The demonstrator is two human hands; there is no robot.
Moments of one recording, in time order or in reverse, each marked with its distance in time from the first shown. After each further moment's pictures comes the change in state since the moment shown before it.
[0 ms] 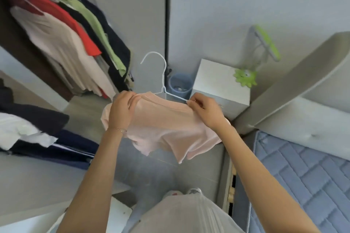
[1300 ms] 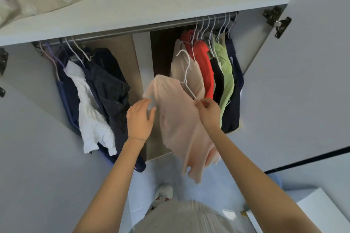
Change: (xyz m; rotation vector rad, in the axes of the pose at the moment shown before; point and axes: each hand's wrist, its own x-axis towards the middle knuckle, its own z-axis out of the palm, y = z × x) left_hand 0.138 -0.195 -0.151 0.411 0.600 -0.635; right_hand 0.384 -0.231 0.268 0.287 -0.309 -0.195
